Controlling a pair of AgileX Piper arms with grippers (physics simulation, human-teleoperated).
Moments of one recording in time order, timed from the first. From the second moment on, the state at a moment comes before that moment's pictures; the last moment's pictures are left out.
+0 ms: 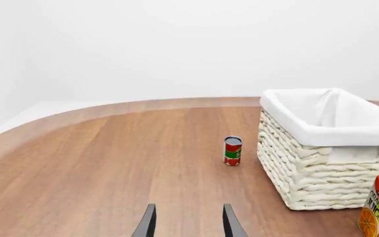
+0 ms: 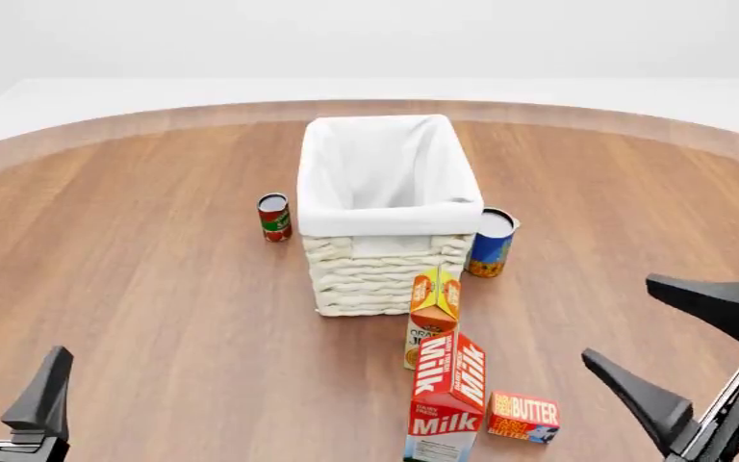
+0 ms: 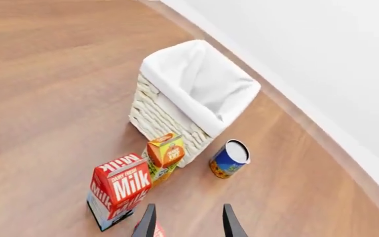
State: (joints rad) left arm 0.00 0.01 0.00 0.00 0.00; right arm 0.56 0.41 -0.56 0.52 -0.42
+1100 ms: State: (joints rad) left arm 0.00 0.01 0.00 0.00 0.00; right arm 0.64 0.71 -0.64 0.70 -0.61
